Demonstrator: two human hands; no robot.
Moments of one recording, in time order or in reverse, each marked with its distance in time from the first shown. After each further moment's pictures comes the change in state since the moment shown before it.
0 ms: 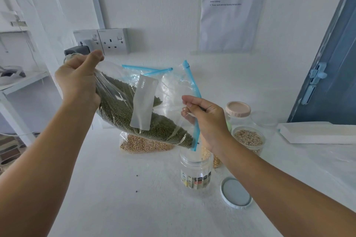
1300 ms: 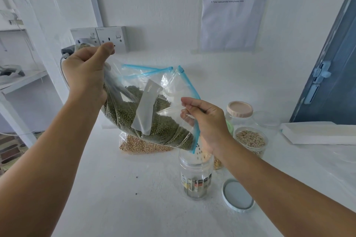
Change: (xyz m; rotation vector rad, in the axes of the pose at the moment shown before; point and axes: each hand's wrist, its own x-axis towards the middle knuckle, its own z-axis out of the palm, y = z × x) left_hand 0.002 -0.001 0.022 0.029 -0.073 0.061; right_hand 0.007 0.008 -0.003 0.014 -0.027 0.014
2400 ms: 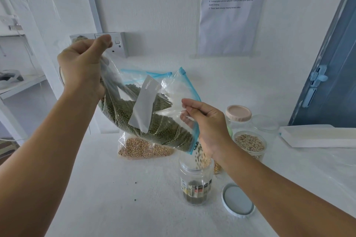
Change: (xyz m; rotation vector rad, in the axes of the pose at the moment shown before) left_hand 0.017 0.014 0.009 -0.048 -0.036 0.014; right_hand 0.001 -0.005 0.002 0.062 0.013 -0.011
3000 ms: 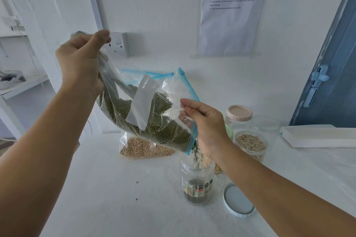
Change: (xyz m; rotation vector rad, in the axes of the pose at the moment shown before) left_hand 0.005 0.010 0.001 0.003 -0.010 0.016; right_hand -0.003 0.000 0.007 0.018 -0.015 0.010
